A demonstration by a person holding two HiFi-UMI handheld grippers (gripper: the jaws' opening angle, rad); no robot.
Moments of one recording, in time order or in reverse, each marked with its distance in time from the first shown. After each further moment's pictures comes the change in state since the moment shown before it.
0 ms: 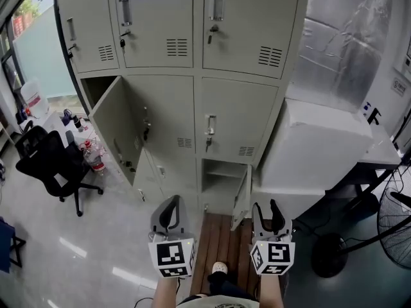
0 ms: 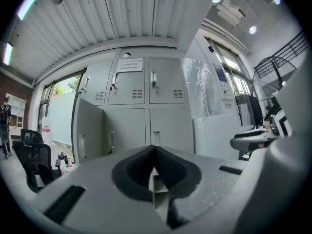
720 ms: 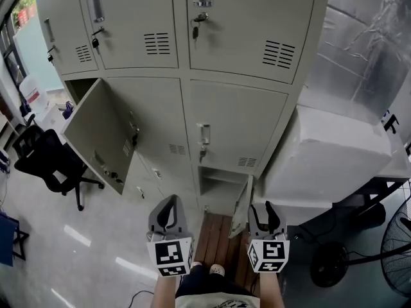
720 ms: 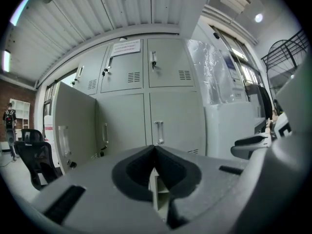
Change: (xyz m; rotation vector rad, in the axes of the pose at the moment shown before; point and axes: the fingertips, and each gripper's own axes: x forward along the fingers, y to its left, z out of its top) left arm 0.105 -0.012 -0.024 0.010 0.097 0.072; right arm 0.109 -0.046 -0.058 0.003 0.136 0.091
